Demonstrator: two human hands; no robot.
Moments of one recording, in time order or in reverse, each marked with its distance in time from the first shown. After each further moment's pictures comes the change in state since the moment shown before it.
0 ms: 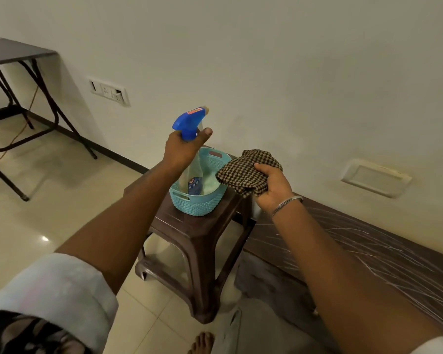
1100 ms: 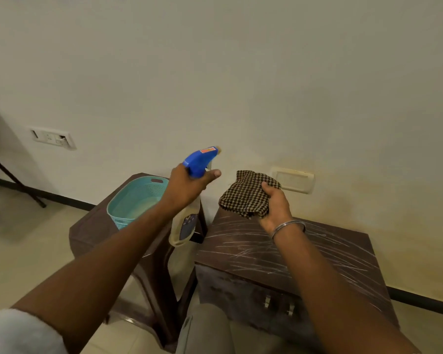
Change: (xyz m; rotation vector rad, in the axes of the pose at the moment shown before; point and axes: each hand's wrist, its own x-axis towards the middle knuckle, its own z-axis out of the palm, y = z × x) left_hand -0.109 0.093 0.116 0.099 -0.265 0.302; right_hand -0.082 -0.101 -0.122 0.011 0.126 -0.288
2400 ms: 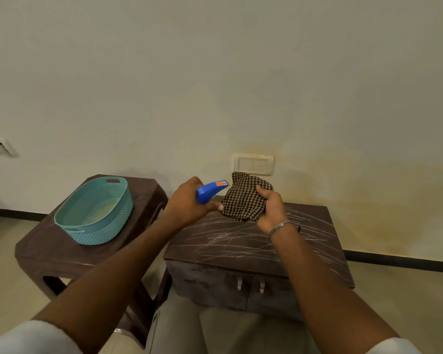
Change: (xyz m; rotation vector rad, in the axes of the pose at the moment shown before) left_hand -0.021 -0.010 0.103 0.389 -0.338 0.067; right_hand -0.004 -0.030 -0.098 0.063 0.054 0.030
